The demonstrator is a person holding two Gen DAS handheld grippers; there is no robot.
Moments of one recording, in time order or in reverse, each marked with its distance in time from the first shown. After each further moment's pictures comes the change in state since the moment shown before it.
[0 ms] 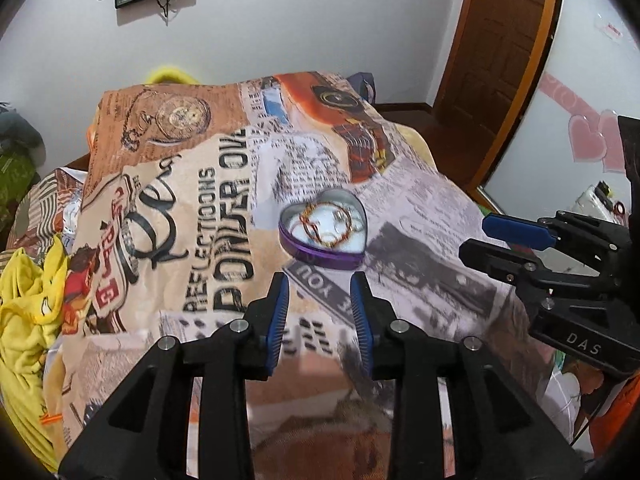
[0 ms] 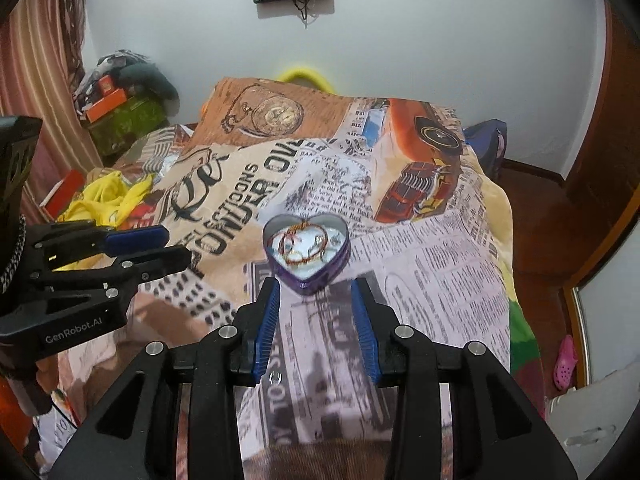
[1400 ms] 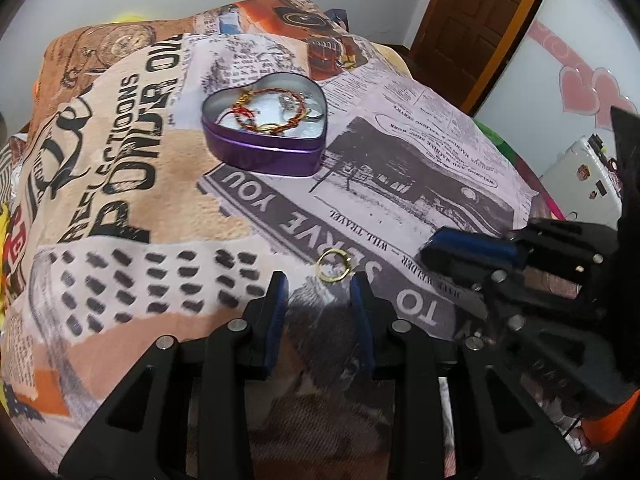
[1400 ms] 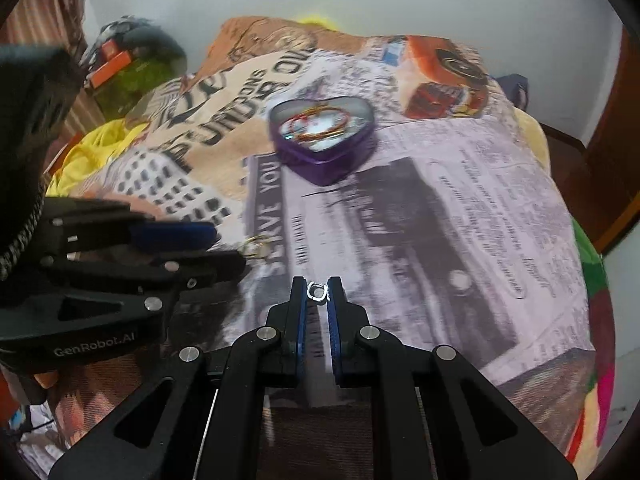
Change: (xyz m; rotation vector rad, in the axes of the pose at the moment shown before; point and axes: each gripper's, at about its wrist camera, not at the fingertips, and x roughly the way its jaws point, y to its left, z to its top) left arm 0.087 -0.028 -0.047 0.034 0.202 -0.101; right arm 0.057 -0.009 -0.068 0.030 0.120 0.054
